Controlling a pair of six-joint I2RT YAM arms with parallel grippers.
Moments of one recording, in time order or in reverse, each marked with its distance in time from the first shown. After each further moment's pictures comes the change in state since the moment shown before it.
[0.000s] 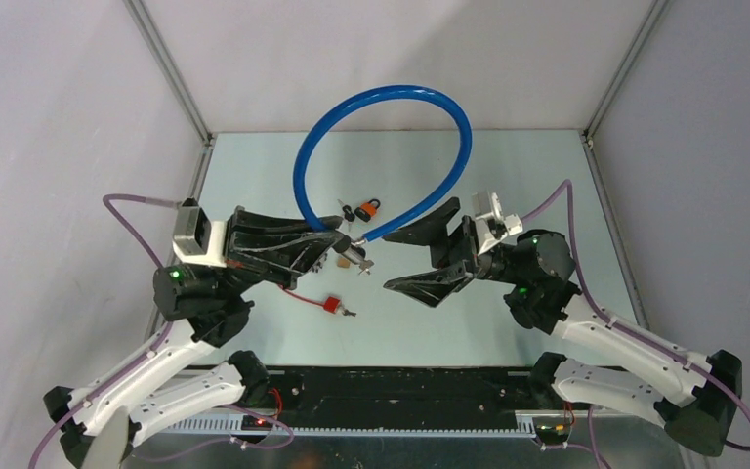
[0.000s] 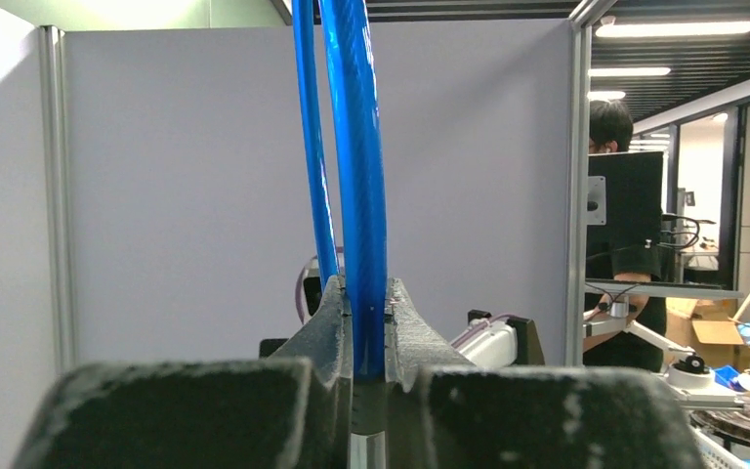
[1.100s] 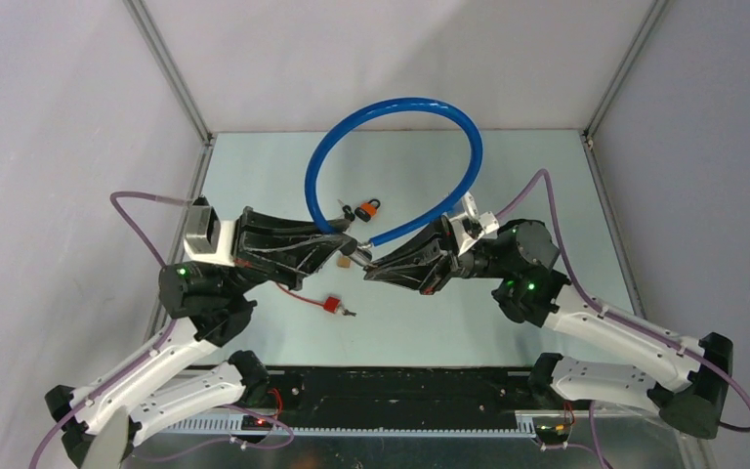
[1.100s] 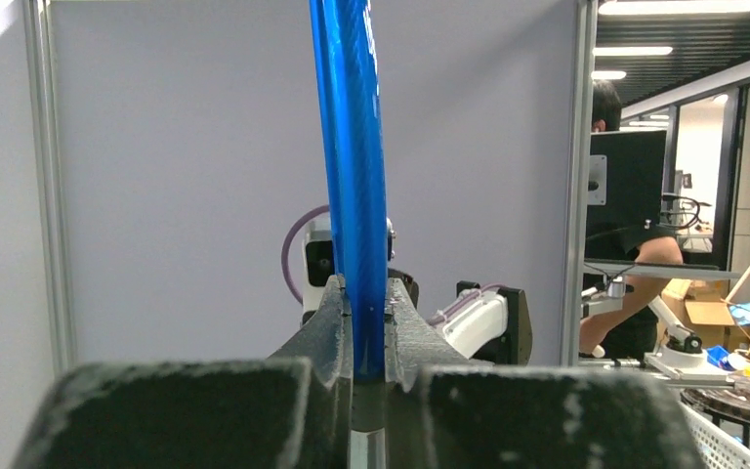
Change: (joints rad) left arm 0.003 0.005 -0.010 0.003 0.026 -0.013; right arm 0.085 0.121 0.141 -0.068 -0.050 -0.043
